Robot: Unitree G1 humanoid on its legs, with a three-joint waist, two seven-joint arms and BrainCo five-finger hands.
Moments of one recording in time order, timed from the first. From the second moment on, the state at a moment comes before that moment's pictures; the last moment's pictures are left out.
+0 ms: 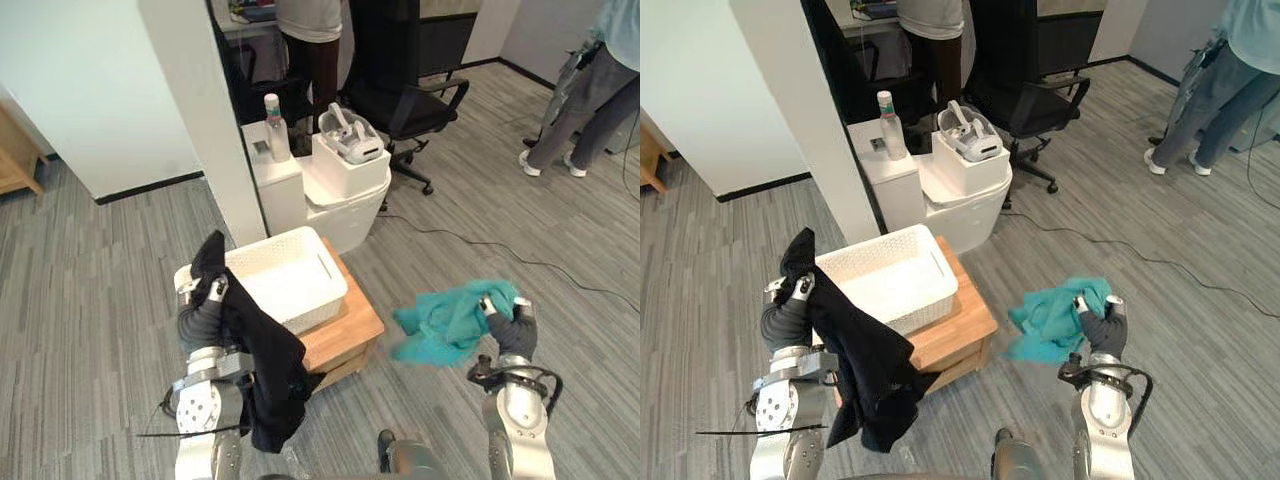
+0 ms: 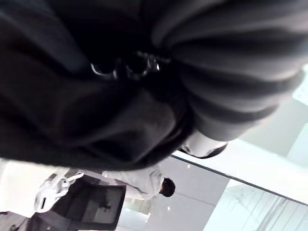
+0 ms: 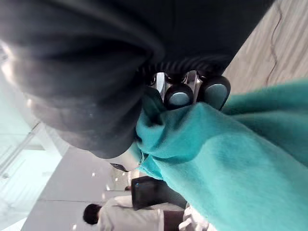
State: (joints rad) left arm 0.25 -0.03 0.02 -0.30 -0.34 -0.28 0.16; right arm 0.22 -0.02 -0.13 -0.19 0.10 -0.18 -0.17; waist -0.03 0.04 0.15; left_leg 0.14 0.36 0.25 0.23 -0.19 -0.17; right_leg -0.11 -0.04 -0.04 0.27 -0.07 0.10
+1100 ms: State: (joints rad) left arm 0.17 0.16 0.17 -0.26 -0.53 -0.29 0.09; right arm -0.62 -0.28 0.16 0.06 0.04 -0.19 -0.13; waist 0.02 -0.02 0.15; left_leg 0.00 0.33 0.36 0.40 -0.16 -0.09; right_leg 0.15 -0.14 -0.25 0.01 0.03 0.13
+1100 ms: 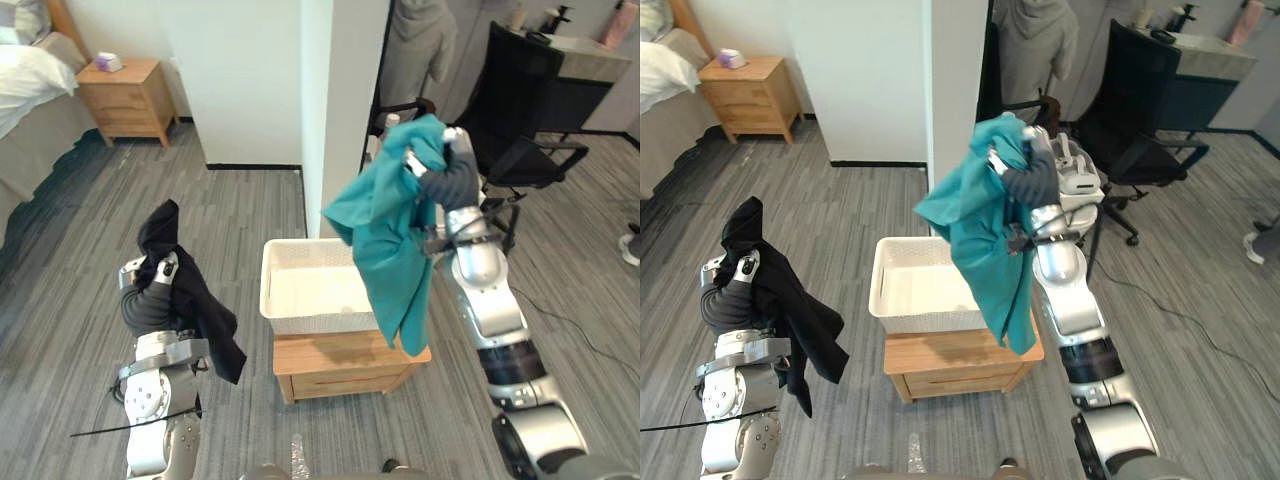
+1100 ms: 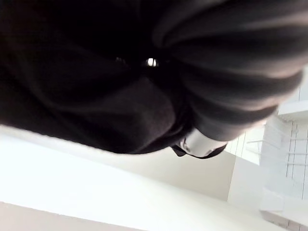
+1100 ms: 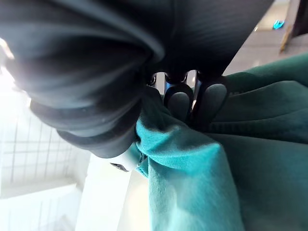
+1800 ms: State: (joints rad) left arm 0.04 0.20 0.21 -0.18 -0.56 -0.27 0.04; right arm -1.02 -0.47 0.12 0.46 0.03 -0.14 -0.14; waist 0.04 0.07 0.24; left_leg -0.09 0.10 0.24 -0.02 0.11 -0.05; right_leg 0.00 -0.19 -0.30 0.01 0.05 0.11
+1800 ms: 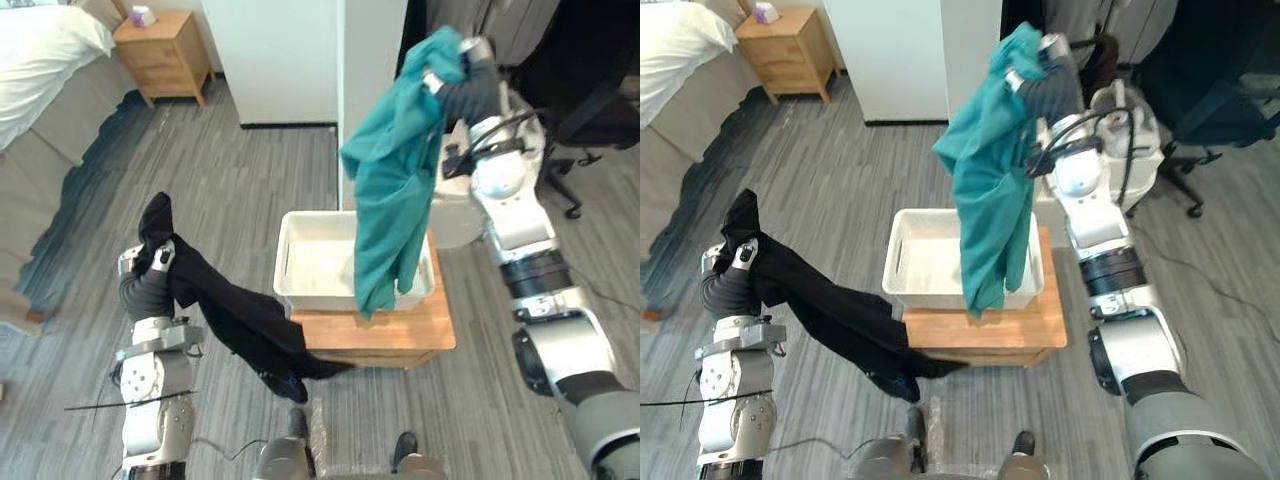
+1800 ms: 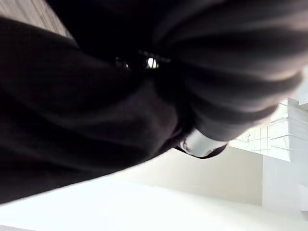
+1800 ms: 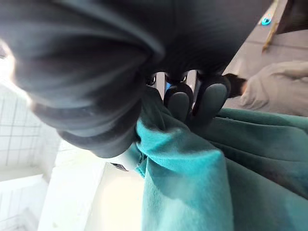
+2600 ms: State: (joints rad) left arm -0.53 0.26 0.02 0.21 -0.48 -0.30 0.24; right arm -1.01 -0.20 0.12 0.80 -0.41 -0.01 -0.27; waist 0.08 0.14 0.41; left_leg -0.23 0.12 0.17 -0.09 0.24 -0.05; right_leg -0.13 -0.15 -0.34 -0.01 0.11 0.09
